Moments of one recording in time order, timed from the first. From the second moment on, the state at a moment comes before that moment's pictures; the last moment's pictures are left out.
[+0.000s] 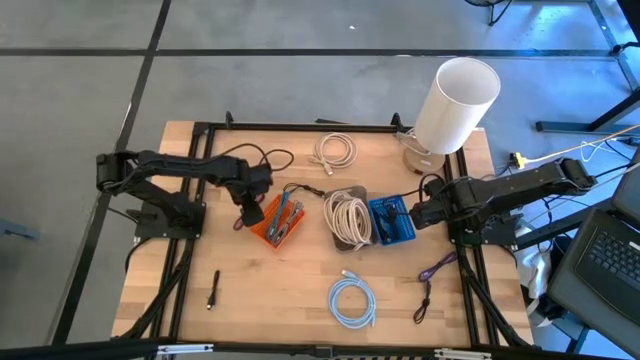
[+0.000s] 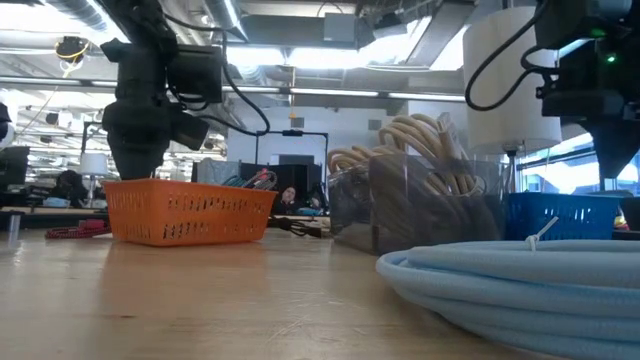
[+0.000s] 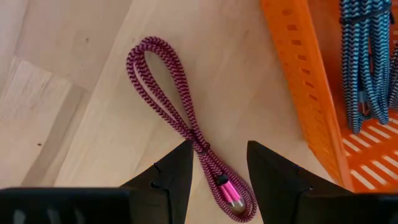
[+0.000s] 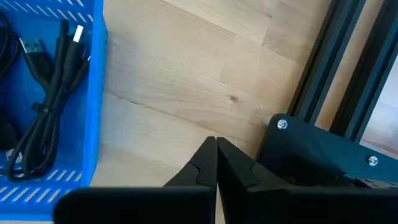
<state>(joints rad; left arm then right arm) 0.28 1.36 0.74 -0.84 0.08 -0.25 0.21 1.05 0.71 -1.31 0.25 1.40</state>
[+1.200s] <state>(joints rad) 0.27 1.36 0.74 -0.87 0.02 -0.25 0.21 1.20 0.58 -0.79 0.18 1.41</state>
